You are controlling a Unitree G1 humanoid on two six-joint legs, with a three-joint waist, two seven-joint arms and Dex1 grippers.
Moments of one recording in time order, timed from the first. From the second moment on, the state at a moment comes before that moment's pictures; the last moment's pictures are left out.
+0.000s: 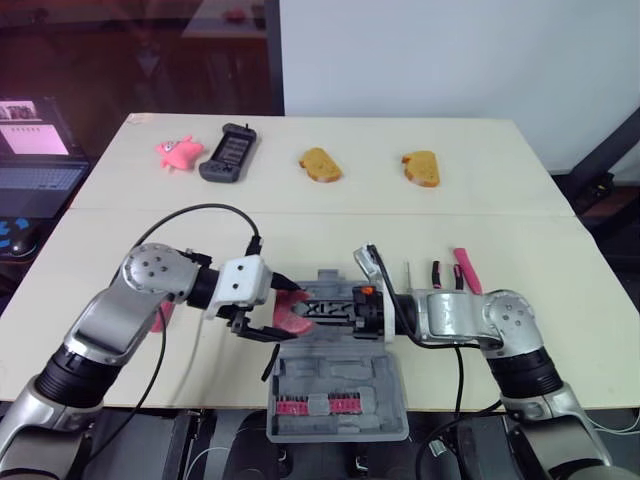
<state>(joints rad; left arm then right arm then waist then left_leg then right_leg) -0.43 0.79 -0.22 -0.29 -0.31 0.28 -1.31 -0.44 -0.43 0.15 -0.09 1.95 1.20 -0.22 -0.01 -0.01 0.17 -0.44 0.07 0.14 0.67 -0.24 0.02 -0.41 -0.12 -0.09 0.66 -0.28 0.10</state>
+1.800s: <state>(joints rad) 0.12 0.89 0.24 -0.59 -0.69 0.45 -1.23 -0.23 -0.92 -0.01 0.16 1.11 1.43 0.62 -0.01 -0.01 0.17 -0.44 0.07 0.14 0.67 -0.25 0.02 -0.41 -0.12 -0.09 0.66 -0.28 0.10</state>
